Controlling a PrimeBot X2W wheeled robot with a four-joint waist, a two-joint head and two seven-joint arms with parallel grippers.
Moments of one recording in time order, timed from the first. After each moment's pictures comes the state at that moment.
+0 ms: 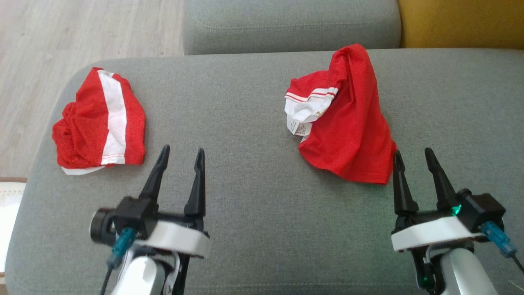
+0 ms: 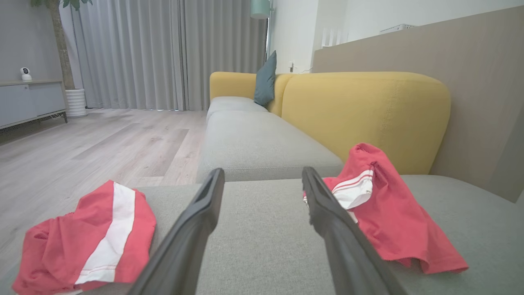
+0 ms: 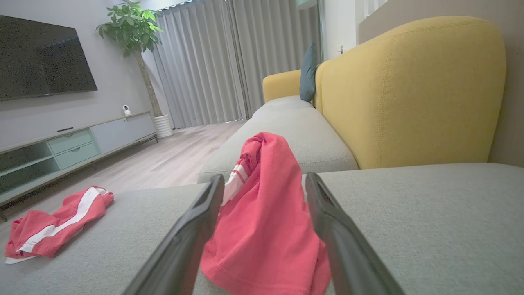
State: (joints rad) left arm -0.09 0.11 -0.36 0.06 -0.22 0.13 -0.26; right arm -0.08 -0.04 0.06 0.22 0.19 0.12 -0.24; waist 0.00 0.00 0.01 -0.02
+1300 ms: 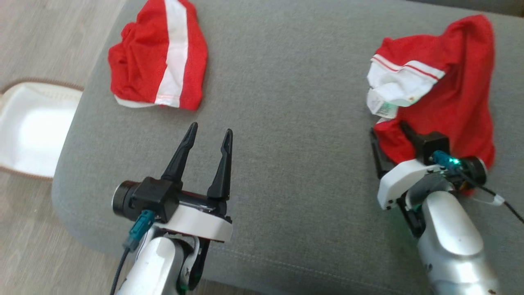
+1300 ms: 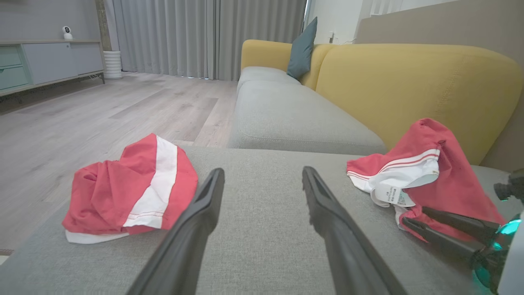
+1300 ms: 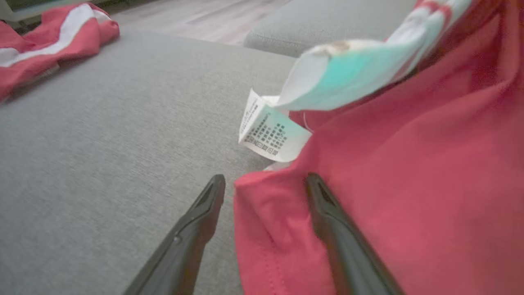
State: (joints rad) left arm -0.16 0.05 -0.40 0.05 -0.19 0.07 -0.26; right arm -0.43 -0.05 0.05 0.66 -0.09 0.12 -0.08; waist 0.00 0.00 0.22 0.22
